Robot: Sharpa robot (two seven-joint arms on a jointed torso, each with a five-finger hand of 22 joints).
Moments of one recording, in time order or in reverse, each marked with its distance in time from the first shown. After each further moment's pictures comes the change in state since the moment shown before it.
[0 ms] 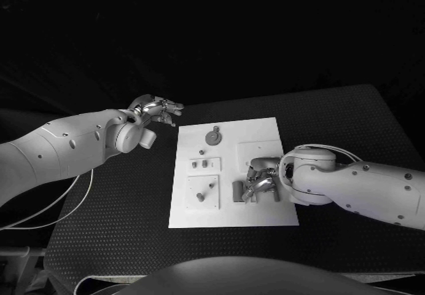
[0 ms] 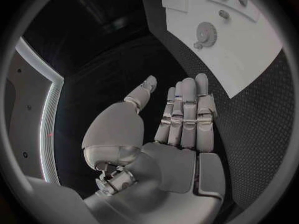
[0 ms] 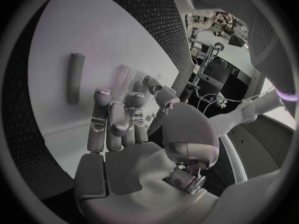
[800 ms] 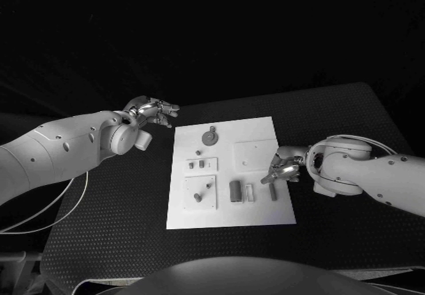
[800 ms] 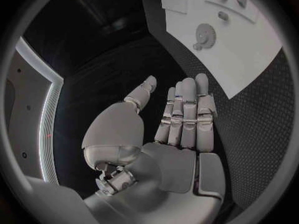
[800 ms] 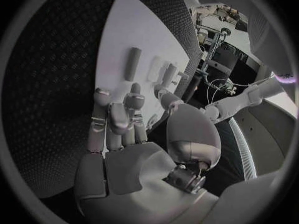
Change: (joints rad) left arm 0.000 -0.003 0.000 0.000 -0.005 0.012 -0.007; left_hand -0.004 0.004 0.000 0.000 0.000 -0.002 0.002 0.000 0.000 0.000 0.000 0.000 0.000 0.000 0.000 0.000 0.000 0.000 0.000 0.000 0.000 0.001; right arm 0.023 -0.162 0.026 0.000 0.035 -0.017 0.021; right_hand -0.078 -0.012 -0.001 0.124 0.000 -0.053 0.020 -0.057 -0.026 -0.011 0.018 0.039 0.030 -0.010 0.005 -0.010 -0.029 0.001 -0.002 -0.006 0.000 0.000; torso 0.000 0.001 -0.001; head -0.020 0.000
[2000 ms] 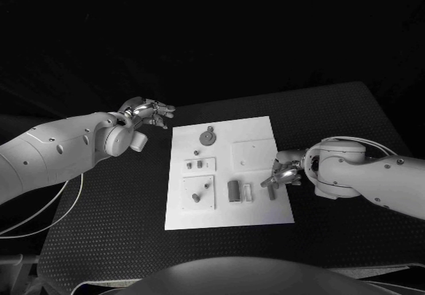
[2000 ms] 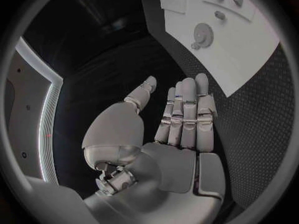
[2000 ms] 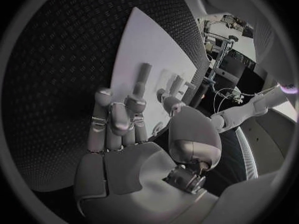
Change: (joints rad) left arm 0.000 -0.009 0.000 0.003 -0.005 0.006 -0.002; left_hand -0.004 0.004 0.000 0.000 0.000 -0.003 0.000 0.000 -0.001 0.000 0.000 0.000 0.001 0.000 0.000 0.000 0.001 0.000 0.002 -0.002 0.000 0.001; right arm -0.001 -0.003 -0.010 0.033 -0.069 0.059 -0.089; right_hand -0.075 -0.022 0.026 0.093 0.040 0.055 -0.032 0.110 0.245 -0.005 -0.027 0.057 0.058 -0.003 -0.022 0.010 0.006 0.009 0.002 -0.002 0.000 0.000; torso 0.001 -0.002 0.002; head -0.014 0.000
